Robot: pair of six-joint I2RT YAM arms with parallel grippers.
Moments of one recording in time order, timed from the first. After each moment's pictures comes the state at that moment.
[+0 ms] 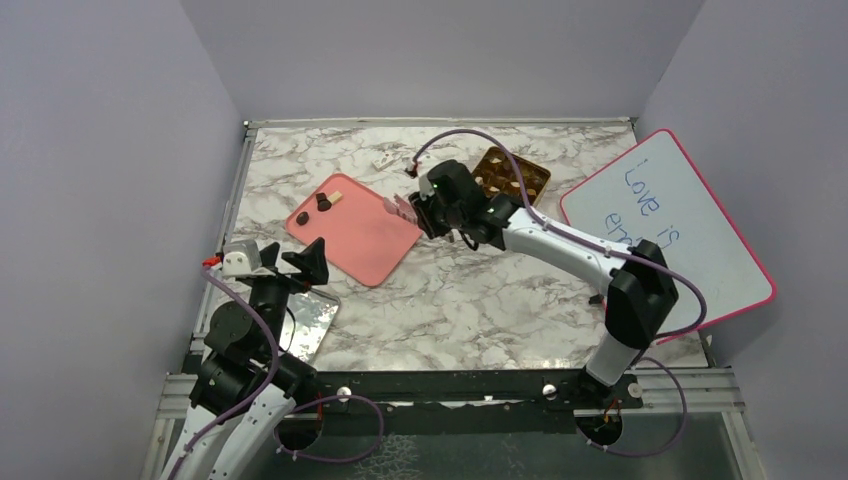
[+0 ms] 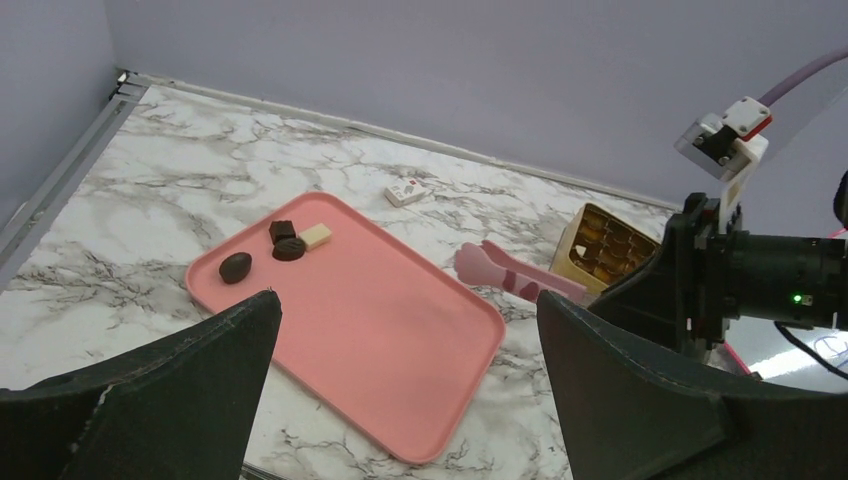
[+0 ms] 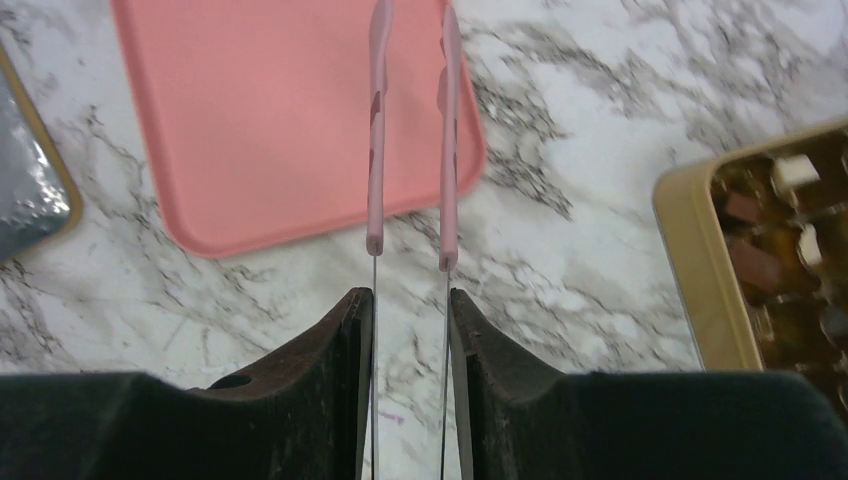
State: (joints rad) left arm -0.50 0.15 0.56 -0.32 -0.42 -0.29; right arm 0.81 1.67 1.36 -0.38 0.10 0.06
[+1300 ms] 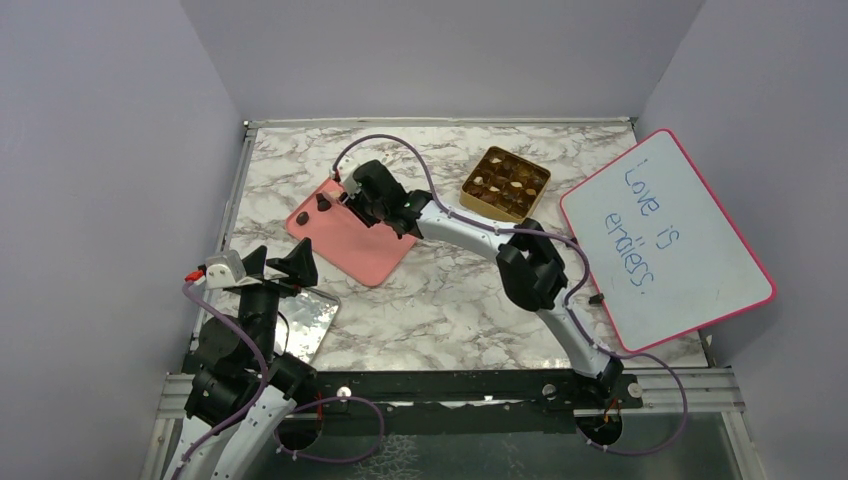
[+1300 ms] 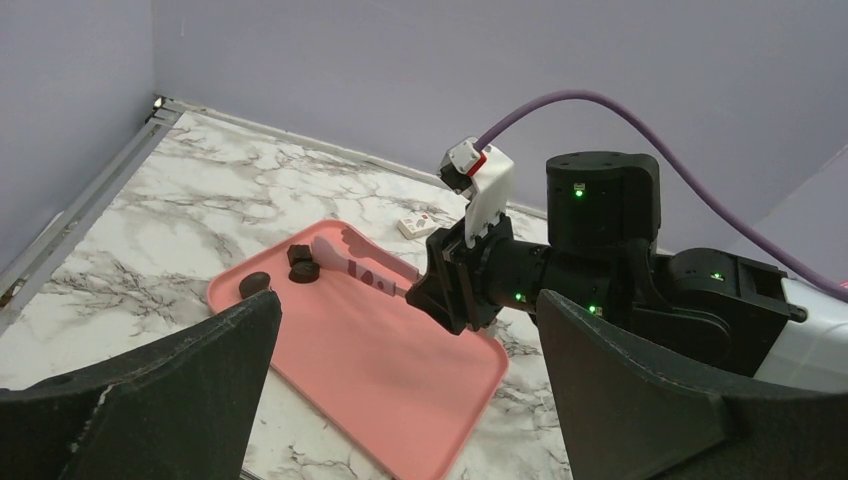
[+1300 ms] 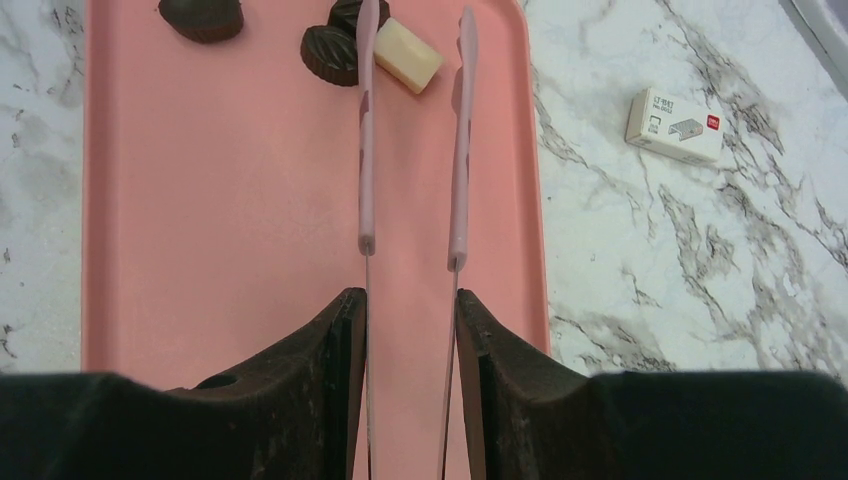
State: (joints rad) left arm -0.50 0.07 0.56 -0.32 -0.49 -0.30; right arm 0.93 2.35 2.02 -0.23 0.14 -0.19
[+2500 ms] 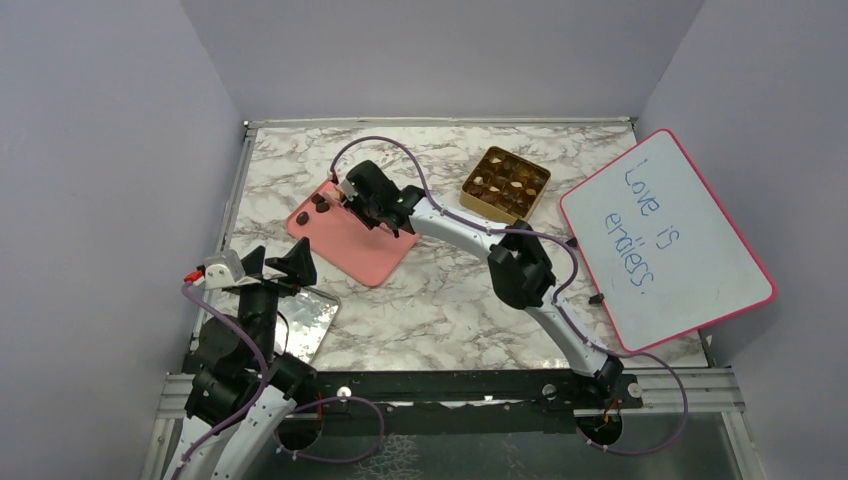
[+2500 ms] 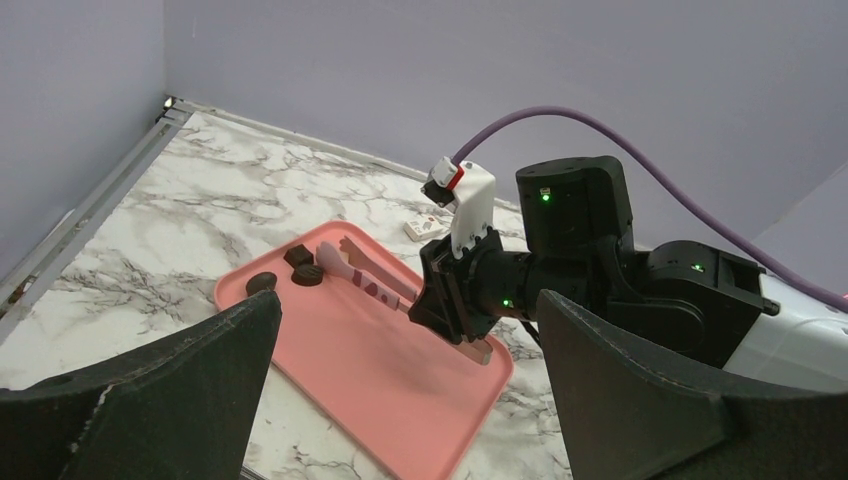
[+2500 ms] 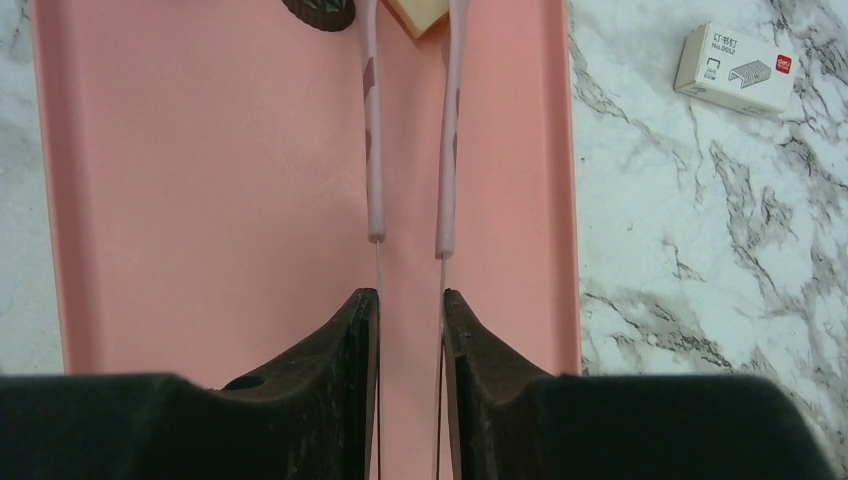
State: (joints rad) left arm -0.50 0.07 0.56 -0.32 -0.51 -0.30; right arm 0.93 2.46 2.20 -0.43 0.14 -0.14
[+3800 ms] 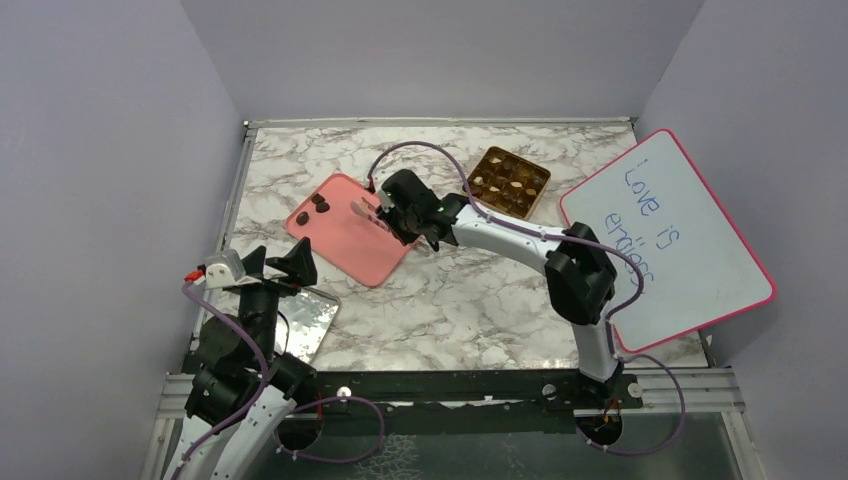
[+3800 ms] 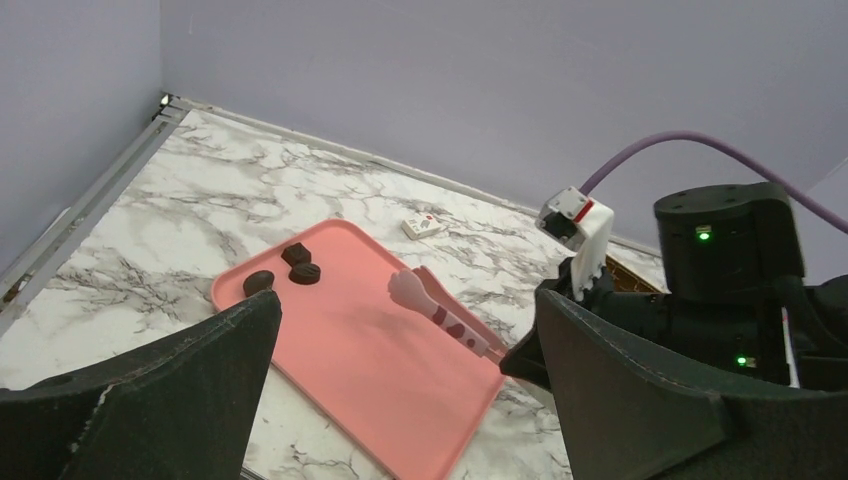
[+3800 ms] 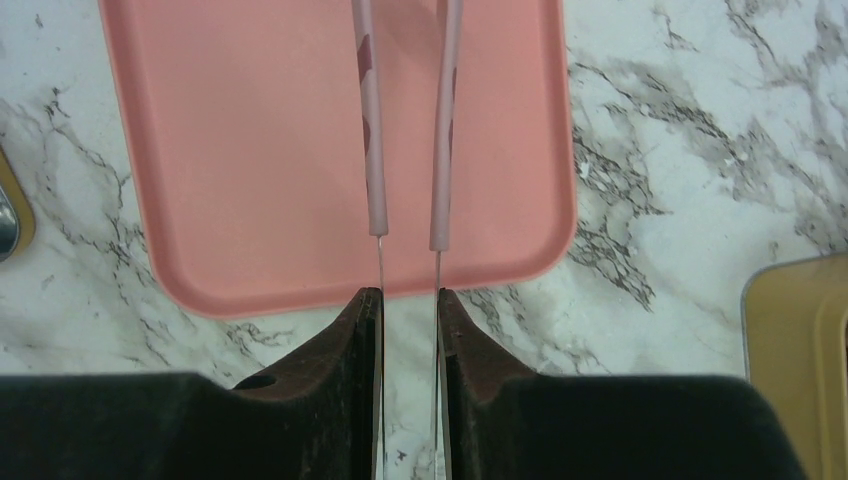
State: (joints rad) left arm -0.50 0.07 0.56 -0.32 -0.50 -0.30; right arm 0.91 2.05 1.68 -0.42 0.13 -0.03
